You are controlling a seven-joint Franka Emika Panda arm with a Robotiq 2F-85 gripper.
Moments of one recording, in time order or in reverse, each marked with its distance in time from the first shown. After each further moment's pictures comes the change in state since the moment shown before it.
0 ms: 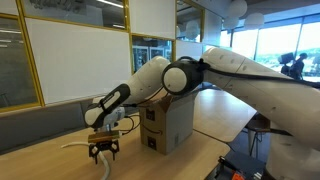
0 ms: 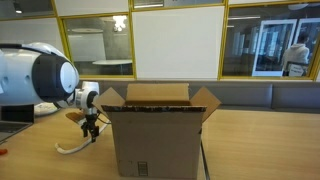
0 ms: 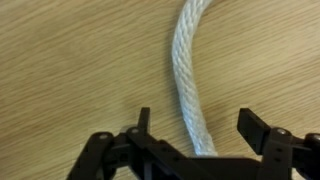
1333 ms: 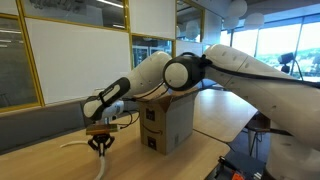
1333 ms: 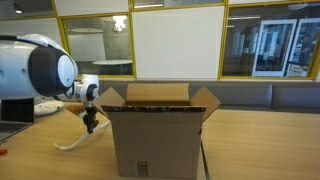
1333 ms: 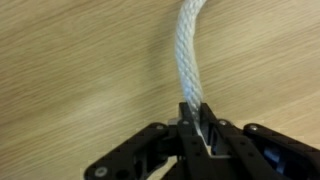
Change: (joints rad) arm -0.002 -0.050 -0.001 0.007 0.002 0.018 -0.015
